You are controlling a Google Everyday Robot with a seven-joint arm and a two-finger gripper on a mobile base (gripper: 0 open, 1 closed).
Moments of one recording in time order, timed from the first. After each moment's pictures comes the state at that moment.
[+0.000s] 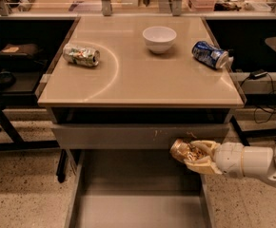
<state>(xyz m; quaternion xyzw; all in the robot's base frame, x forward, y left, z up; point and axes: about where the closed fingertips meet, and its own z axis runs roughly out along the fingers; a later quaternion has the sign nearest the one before) 0.469 -0.177 0.661 -0.47 0.71 0.25 0.45</state>
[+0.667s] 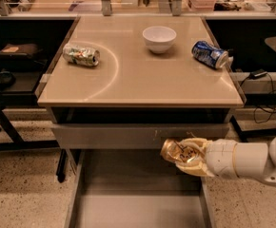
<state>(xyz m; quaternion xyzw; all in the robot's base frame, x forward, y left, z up) 0.444 -0.139 0.702 -0.54 0.70 0.18 0.44</state>
